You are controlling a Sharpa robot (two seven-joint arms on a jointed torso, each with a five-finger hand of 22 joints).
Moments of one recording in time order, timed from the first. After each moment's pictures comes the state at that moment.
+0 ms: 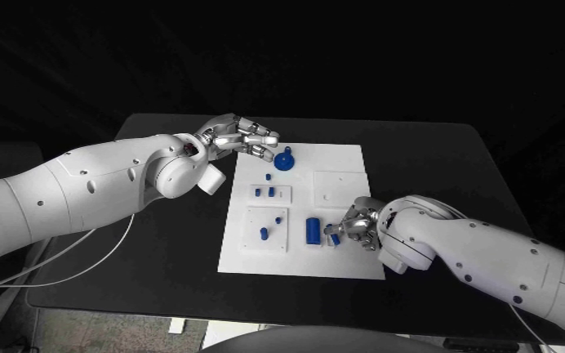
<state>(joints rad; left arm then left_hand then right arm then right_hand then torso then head) 1.23 -0.78 -0.12 1.31 -0.29 0.00 0.26 1.32 0.03 -0.06 -0.05 0.11 0.98 0.16 0.06 0.06 1.10 0.14 0.06 0.06 1.20 0.11 0.07 0.13 0.03 1.02 0.09 0.14 0.21 0.86 -0.74 0.14 1.54 -1.09 -0.11 -0.67 1.07 -0.16 0.37 0.07 0.08 1.18 0.06 0.06 0.09 1.26 -0.03 0.90 1.07 1.46 -0.09 1.00 1.15 0.06 1.47 -0.11 0.78 1.31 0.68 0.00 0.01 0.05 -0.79</state>
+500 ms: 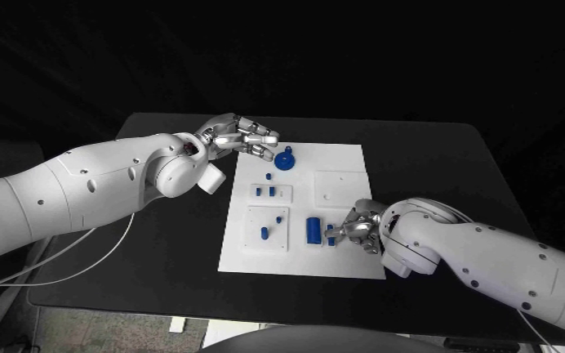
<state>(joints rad) 1.23 -0.78 -0.12 1.31 -0.29 0.00 0.26 1.32 0.03 -0.07 -0.04 0.11 0.98 0.16 0.06 0.06 1.10 0.14 0.06 0.06 1.20 0.11 0.07 0.13 0.03 1.02 0.09 0.14 0.21 0.86 -0.76 0.13 1.58 -1.11 -0.10 -0.67 1.05 -0.16 0.38 0.10 0.07 1.18 0.06 0.06 0.10 1.26 -0.03 0.90 1.07 1.46 -0.09 1.00 1.14 0.06 1.47 -0.11 0.78 1.31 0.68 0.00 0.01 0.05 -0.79</state>
